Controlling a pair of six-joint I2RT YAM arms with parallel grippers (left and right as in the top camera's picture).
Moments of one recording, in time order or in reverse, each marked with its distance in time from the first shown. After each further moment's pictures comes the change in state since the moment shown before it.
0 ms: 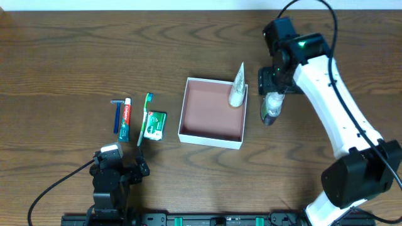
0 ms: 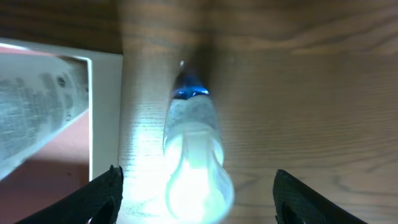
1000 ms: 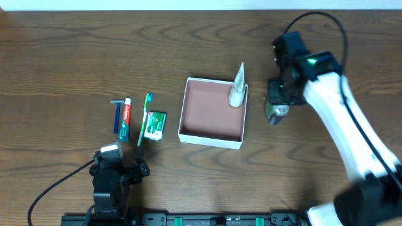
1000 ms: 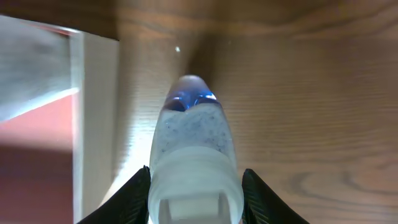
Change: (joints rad) left arm 0.000 0.000 0.000 0.000 0.000 0.000; right arm -0.016 -0.208 -0.162 0.071 -0.027 -0.015
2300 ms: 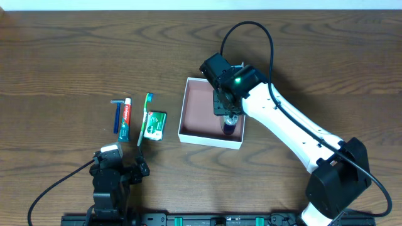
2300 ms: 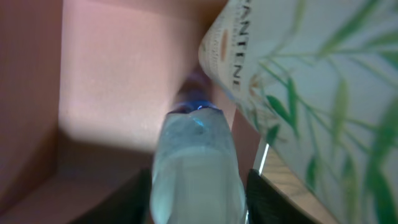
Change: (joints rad) left arm 0.000 0.000 0.000 0.000 0.000 0.000; right arm 0.377 0.230 0.050 0.113 0.053 0.354
